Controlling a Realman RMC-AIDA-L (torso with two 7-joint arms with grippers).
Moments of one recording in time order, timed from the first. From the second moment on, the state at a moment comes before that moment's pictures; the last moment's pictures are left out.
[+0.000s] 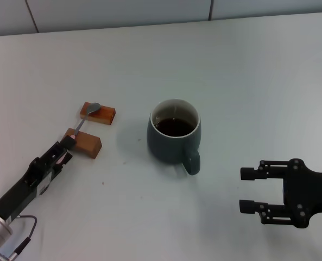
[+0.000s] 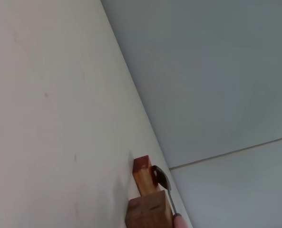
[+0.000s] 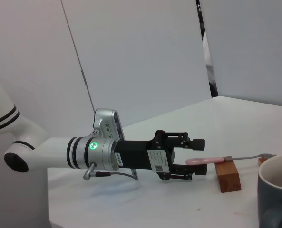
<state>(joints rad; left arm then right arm) -0.30 -2.08 1.31 -0.08 0.72 1.42 -1.57 0.29 2.08 -0.78 -0.72 -1.96 -1.82 1.16</state>
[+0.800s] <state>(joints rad) -0.31 -2.08 1.30 -0.09 0.74 1.40 -1.58 0.29 2.08 -0.78 -0.72 -1.96 -1.82 1.16</state>
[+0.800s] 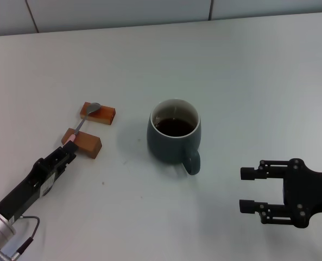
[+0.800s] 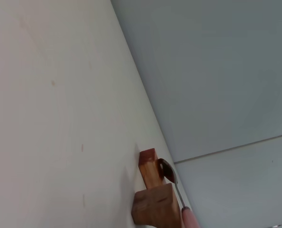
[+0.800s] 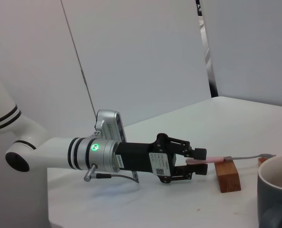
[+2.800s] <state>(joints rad) -0.31 -2.08 1.25 -0.09 0.75 1.37 -1.62 0.29 2.08 -0.78 -0.72 -1.97 -1.82 1.16</state>
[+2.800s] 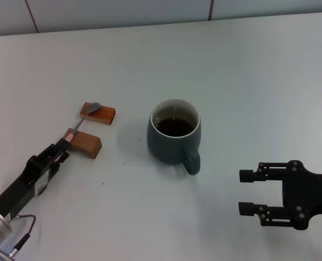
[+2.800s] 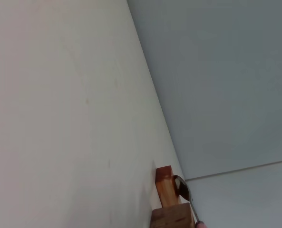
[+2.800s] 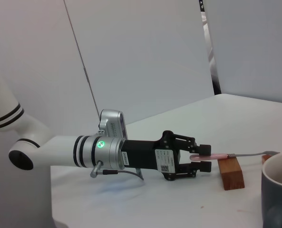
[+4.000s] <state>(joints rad) -0.28 -1.99 1.29 0.48 1.01 1.54 -1.58 0.29 2.08 -0.78 -0.72 -1.97 -1.82 1.17</state>
